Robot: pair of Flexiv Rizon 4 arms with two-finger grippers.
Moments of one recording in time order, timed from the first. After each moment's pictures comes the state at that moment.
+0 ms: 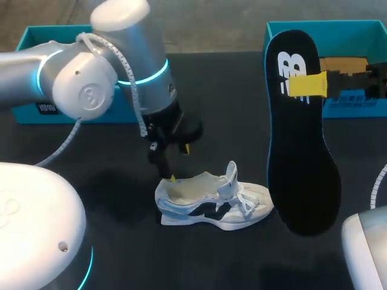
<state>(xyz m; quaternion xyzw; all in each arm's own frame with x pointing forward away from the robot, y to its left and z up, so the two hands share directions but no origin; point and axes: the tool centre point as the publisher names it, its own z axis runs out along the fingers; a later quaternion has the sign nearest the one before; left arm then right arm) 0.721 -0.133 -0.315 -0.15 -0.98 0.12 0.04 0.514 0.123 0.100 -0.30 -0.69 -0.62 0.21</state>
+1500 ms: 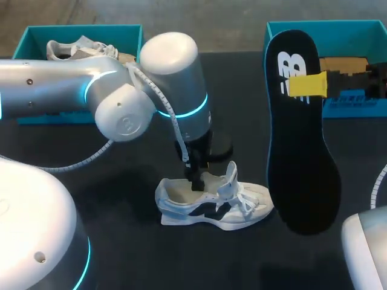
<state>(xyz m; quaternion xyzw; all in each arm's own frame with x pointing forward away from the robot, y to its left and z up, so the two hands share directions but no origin) 0.714 -0.183 -0.372 -0.07 -0.99 0.08 0.01 0.514 0.123 0.100 -0.30 -0.69 -0.62 0.21</state>
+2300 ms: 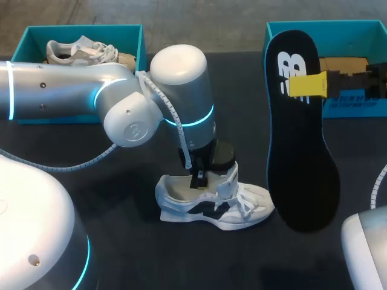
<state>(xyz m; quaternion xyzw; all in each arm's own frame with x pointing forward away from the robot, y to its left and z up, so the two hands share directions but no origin) 0.711 -0.187 -0.392 -0.10 -0.99 0.07 0.01 0.514 0.123 0.100 -0.30 -0.69 -0.62 0.21</state>
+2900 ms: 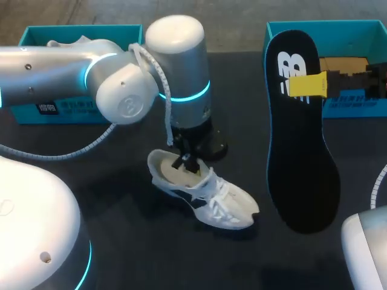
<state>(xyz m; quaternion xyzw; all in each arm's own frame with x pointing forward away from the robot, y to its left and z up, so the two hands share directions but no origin) 0.724 -0.169 -0.345 -0.33 -0.94 0.06 0.02 0.514 0.123 0.100 -0.30 -0.69 -0.62 0.21</state>
